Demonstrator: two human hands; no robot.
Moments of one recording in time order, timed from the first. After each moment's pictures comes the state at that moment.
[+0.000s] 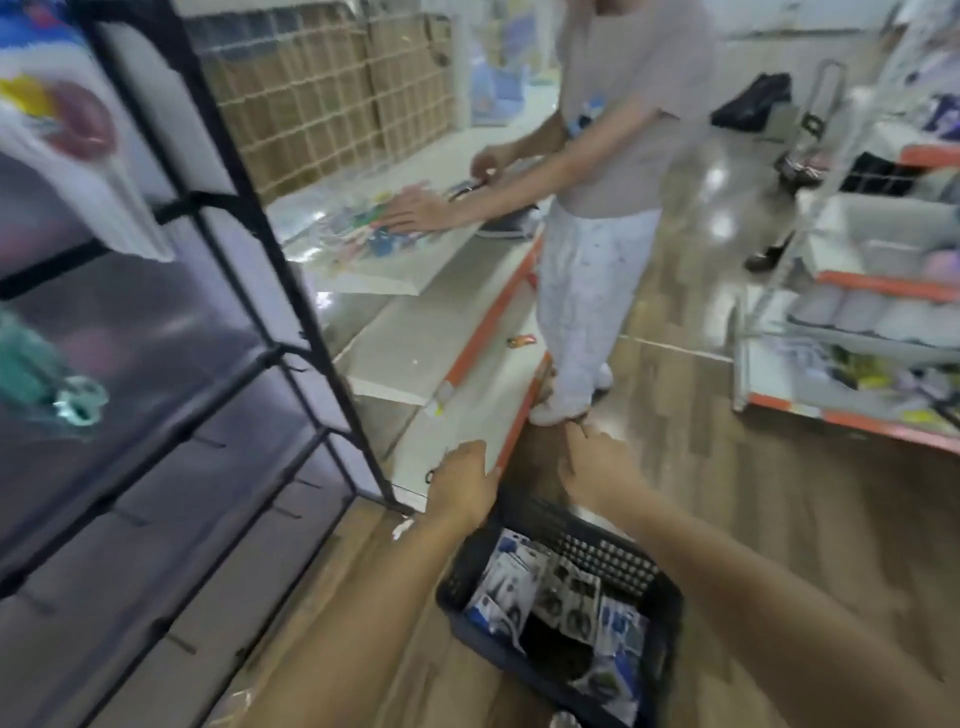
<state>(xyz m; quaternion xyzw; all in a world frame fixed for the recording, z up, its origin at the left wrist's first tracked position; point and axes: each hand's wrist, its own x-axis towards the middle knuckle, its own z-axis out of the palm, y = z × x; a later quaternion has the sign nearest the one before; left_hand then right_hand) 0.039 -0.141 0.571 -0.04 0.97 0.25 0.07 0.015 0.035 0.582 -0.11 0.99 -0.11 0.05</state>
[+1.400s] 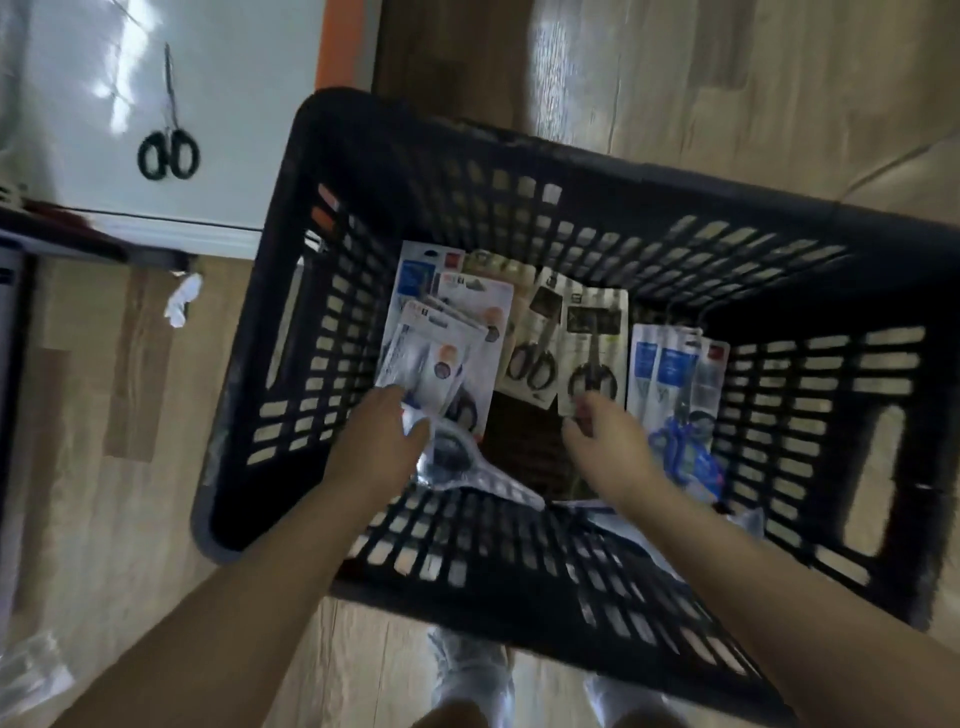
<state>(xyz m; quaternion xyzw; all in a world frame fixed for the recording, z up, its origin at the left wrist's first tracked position) -0.053 -0.140 -0.071 -0.08 0.90 0.22 0.36 -0.012 0.071 -0.075 0.24 0.83 -0.38 0.33</state>
